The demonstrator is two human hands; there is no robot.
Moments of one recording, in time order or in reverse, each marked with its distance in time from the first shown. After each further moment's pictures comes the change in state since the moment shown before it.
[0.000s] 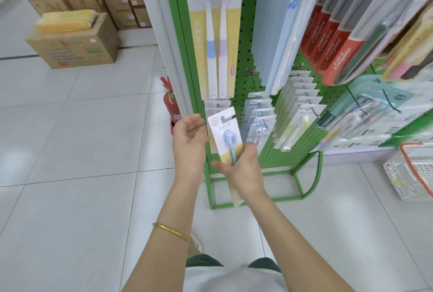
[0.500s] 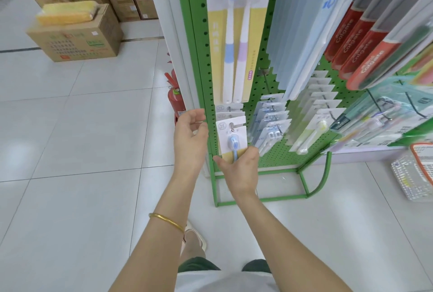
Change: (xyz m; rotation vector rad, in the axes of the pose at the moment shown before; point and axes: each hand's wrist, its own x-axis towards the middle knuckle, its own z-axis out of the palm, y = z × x) left_hand 0.041 -0.004 -0.013 0.257 -0.054 0.089; right_hand 0.023 -0.001 0.051 -0.018 0.216 0.051
